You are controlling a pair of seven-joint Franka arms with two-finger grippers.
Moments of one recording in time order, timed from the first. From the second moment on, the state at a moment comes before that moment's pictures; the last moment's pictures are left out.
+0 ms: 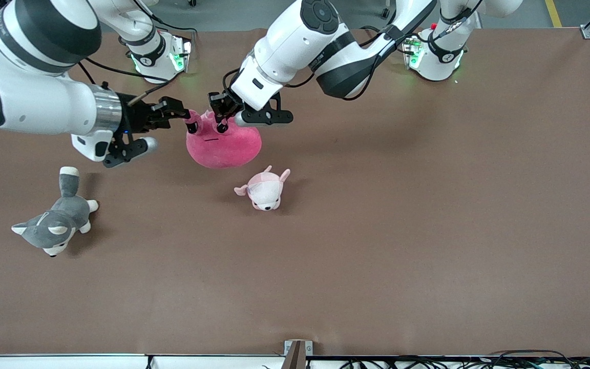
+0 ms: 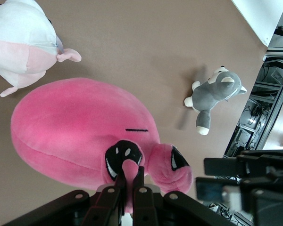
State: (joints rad) left arm -0.59 0.50 -0.45 -1.39 -0.23 2.41 -1.14; right arm 0.23 0.12 0.05 -1.65 0.49 1.44 0.02
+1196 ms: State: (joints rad) left arm -0.59 0.50 -0.45 -1.39 -0.23 2.41 -1.14; right arm 0.27 0.13 0.04 -1.66 0.46 1.47 0.04
